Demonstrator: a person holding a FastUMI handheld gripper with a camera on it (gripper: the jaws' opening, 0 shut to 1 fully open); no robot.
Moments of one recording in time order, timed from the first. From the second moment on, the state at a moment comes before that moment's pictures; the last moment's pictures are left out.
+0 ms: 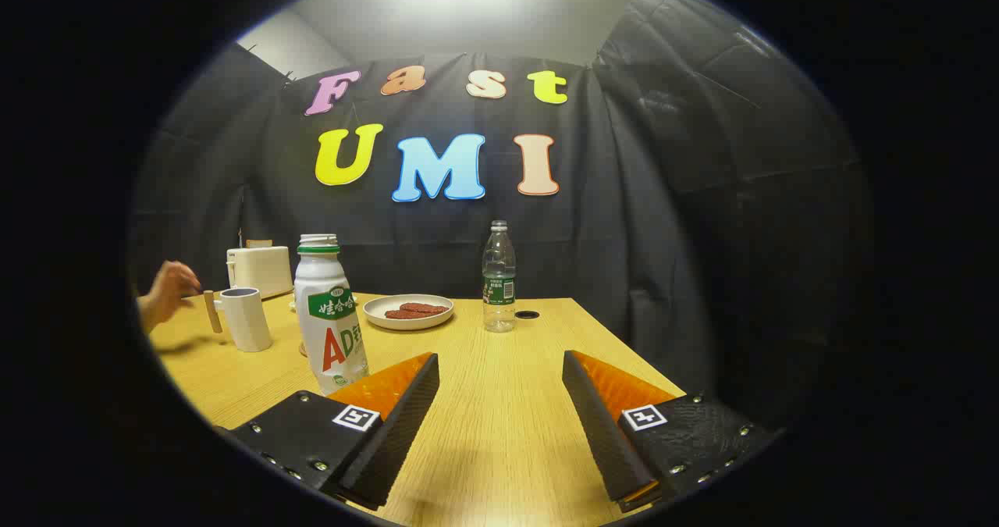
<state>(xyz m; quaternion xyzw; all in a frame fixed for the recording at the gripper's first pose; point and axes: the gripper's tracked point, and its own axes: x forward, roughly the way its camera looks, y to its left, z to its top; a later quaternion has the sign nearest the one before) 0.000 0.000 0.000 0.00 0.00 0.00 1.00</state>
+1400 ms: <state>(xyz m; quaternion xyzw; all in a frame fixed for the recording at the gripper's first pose) 0.061 0.011 0.043 -0.01 -0.01 -0.01 1.00</state>
